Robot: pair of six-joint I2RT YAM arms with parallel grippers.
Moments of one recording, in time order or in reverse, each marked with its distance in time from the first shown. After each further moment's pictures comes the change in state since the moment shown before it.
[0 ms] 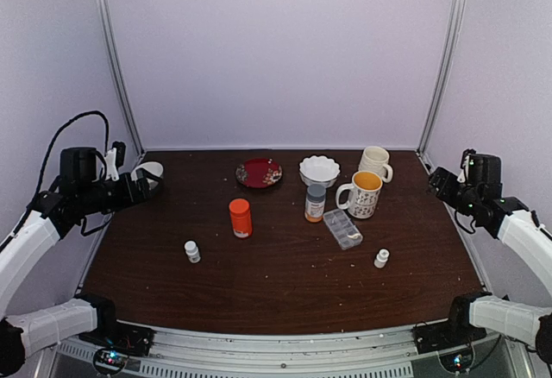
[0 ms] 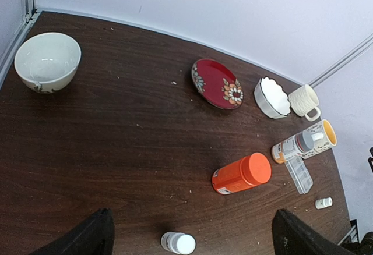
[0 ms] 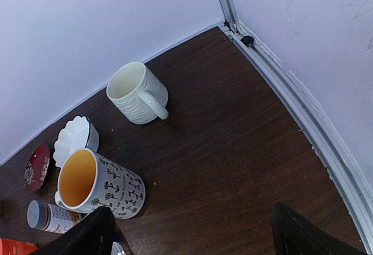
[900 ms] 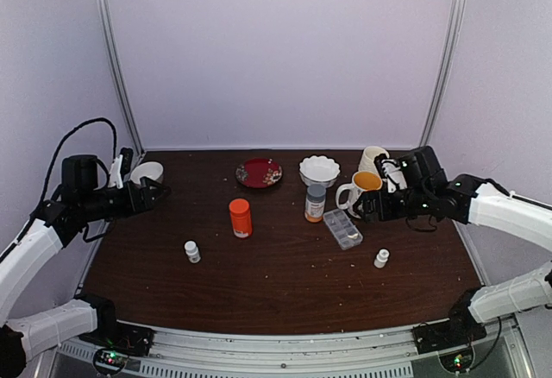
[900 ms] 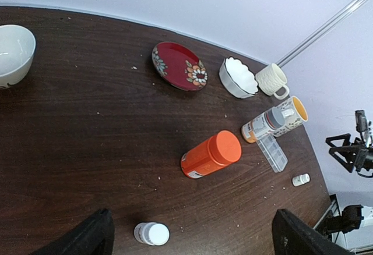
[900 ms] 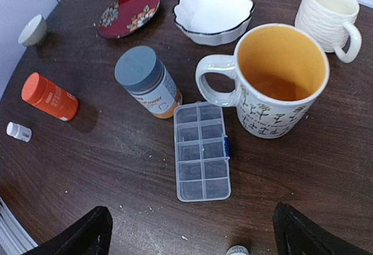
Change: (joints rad) left arm 0.000 -0.033 -0.079 0.064 0.170 0.002; right arm 0.537 0.230 0.182 -0.150 -0.084 -0.140
